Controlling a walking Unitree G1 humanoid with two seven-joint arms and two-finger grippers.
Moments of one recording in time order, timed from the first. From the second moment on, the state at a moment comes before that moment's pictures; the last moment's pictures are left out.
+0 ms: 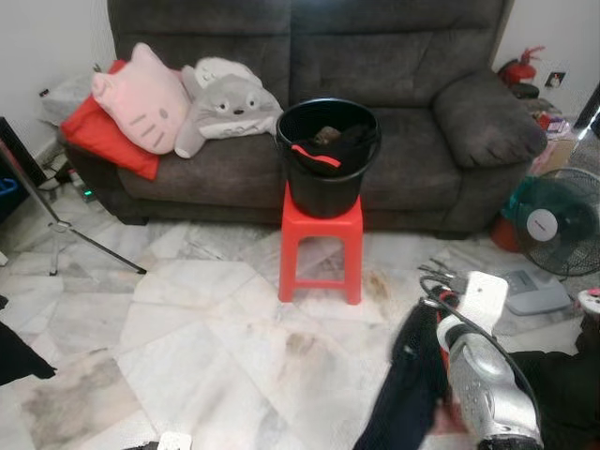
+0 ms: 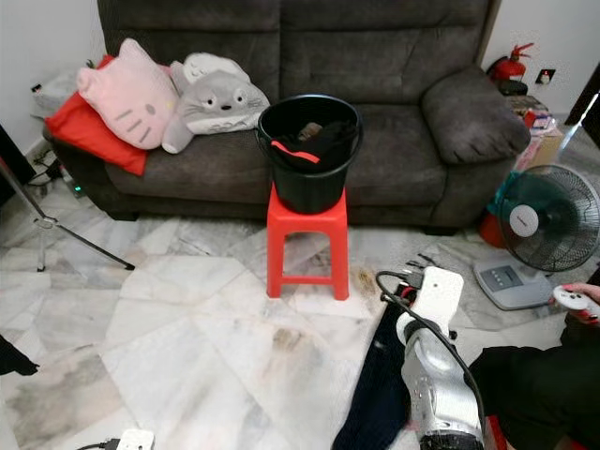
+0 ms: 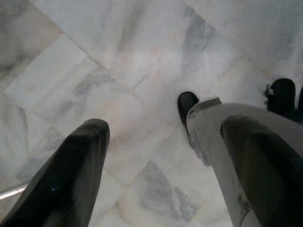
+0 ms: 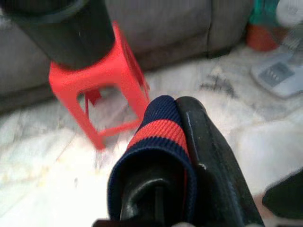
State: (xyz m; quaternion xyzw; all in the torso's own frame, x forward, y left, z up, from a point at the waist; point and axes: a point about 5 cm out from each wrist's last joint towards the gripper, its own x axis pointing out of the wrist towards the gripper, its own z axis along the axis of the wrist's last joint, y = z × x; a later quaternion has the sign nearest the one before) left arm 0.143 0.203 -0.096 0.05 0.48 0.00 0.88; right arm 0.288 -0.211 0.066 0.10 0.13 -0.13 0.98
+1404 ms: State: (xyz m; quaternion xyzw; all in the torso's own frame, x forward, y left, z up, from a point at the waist) left arm 0.131 0.226 -0.096 0.06 0.49 0.02 0.87; right arm 0.304 -0.206 0.118 0.02 -0.03 -0.12 0.99
